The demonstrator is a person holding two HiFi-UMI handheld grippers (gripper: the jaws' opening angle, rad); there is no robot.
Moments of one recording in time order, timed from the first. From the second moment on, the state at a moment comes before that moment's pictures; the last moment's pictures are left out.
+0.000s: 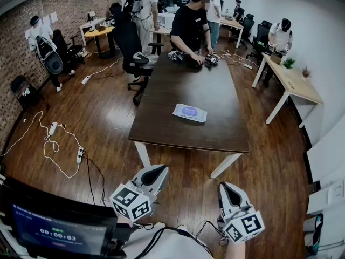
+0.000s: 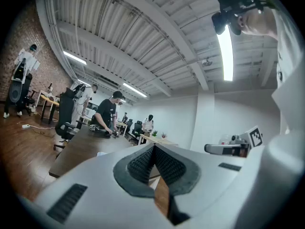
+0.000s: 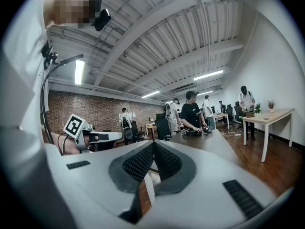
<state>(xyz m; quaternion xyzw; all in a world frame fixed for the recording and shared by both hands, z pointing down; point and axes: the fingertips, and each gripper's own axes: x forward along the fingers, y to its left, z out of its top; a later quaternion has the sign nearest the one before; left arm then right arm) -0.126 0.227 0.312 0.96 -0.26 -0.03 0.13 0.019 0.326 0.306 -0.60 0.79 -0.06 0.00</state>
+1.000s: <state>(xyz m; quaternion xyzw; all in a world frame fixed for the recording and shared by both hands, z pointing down) -0.179 0.194 0.336 0.96 -0.25 -0.02 0.14 -0.030 0.298 0.329 -0.61 0.79 -0.09 -0.01</state>
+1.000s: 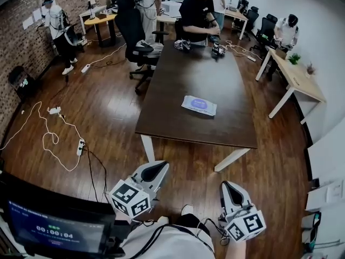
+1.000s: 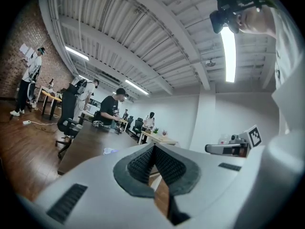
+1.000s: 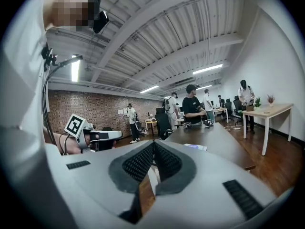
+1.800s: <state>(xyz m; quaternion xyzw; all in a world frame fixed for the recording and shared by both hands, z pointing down) -0.062 -0.039 0.350 0.92 -0.35 0.00 0.15 0.110 0.028 0.358 -0.51 0.85 -0.12 -0.02</state>
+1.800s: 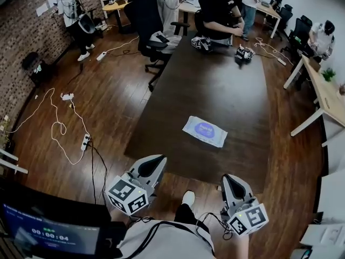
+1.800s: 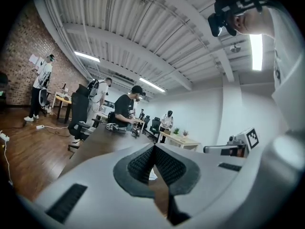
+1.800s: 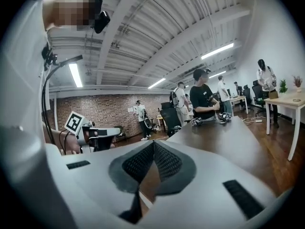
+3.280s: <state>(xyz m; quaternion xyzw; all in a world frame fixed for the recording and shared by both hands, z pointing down) 0.049 -0.270 0.610 0.87 -0.34 0.20 0.29 0.102 -0.248 0.618 -0.30 0.84 -0.09 -0.43</state>
